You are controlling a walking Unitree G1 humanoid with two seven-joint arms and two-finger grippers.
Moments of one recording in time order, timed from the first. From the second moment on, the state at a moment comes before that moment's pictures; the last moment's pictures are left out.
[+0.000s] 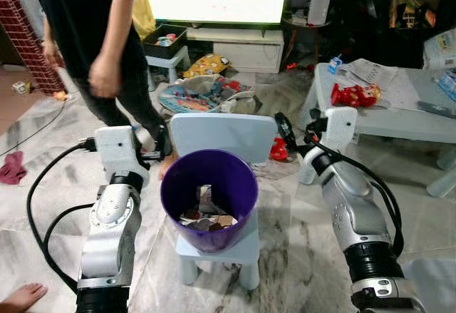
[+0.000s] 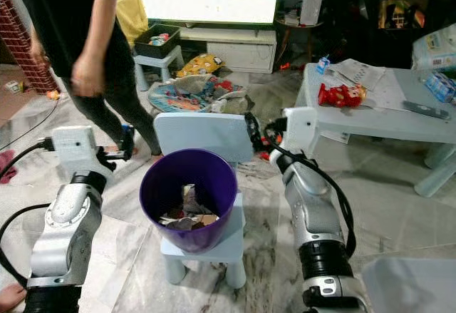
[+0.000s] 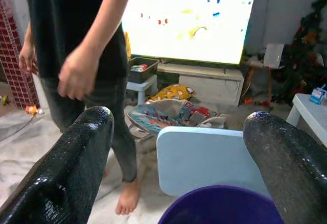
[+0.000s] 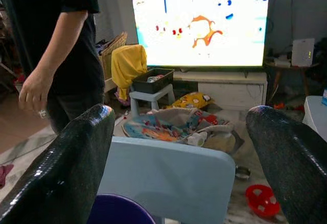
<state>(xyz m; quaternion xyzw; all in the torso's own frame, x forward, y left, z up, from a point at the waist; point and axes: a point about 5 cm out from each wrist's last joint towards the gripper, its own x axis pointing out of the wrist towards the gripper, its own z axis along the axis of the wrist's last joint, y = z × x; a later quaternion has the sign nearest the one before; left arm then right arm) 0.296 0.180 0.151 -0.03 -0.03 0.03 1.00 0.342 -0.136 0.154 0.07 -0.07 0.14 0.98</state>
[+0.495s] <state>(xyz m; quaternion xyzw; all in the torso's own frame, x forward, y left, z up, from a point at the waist) 0.298 0.176 0.153 -0.05 -0.04 0.03 1.00 0.341 -0.139 0.153 0.07 -0.05 0.14 0.99</state>
